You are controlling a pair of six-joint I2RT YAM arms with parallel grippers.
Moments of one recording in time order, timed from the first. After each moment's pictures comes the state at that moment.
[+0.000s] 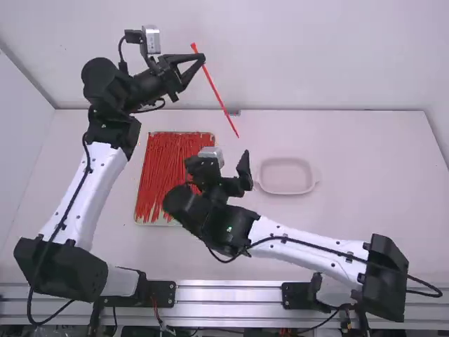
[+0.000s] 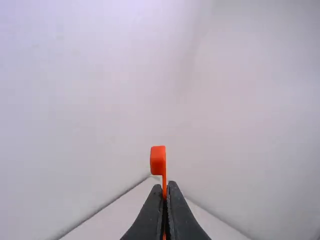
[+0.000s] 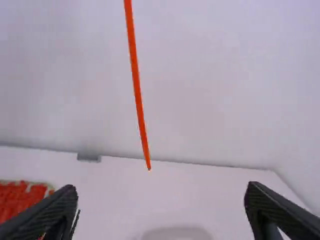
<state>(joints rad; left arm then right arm) -0.09 1.47 1.46 0.33 0.88 -0.58 1.24 1.49 1.20 -0.24 1.43 0.18</state>
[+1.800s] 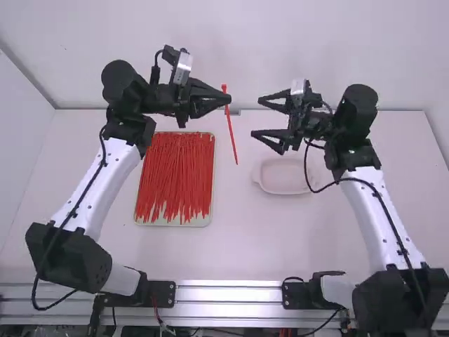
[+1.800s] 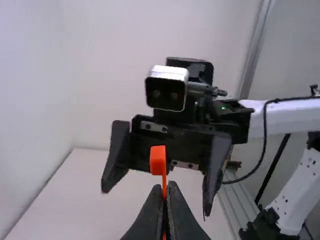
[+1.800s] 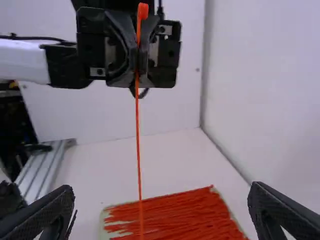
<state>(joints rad) -0.17 1.54 1.46 0.49 1.38 -0.44 0.10 1.38 1.21 0.18 -1.33 0.00</state>
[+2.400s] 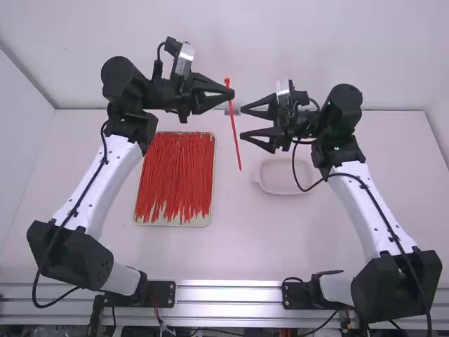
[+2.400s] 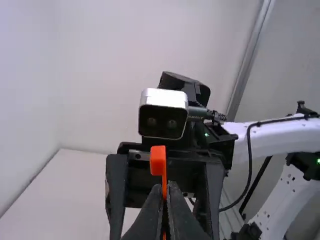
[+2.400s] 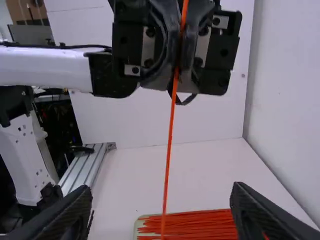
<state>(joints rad) -0.19 1.55 1.51 0.48 1.36 -0.58 0.18 1.43 1.21 0.34 -1.39 0.17</state>
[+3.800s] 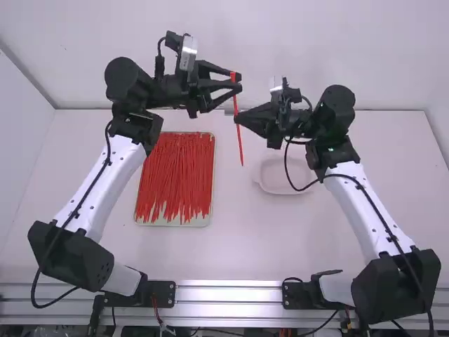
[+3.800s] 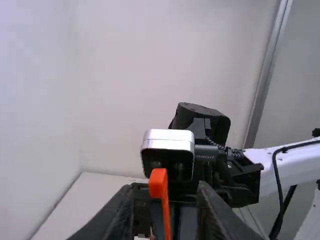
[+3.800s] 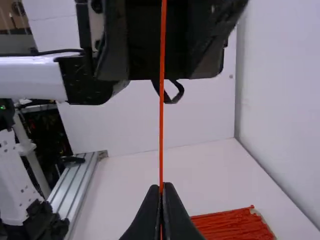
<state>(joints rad) -0.23 1.55 1.53 0.54 1.22 -0.55 0.23 1.43 1.21 0.35 -1.28 0.20</state>
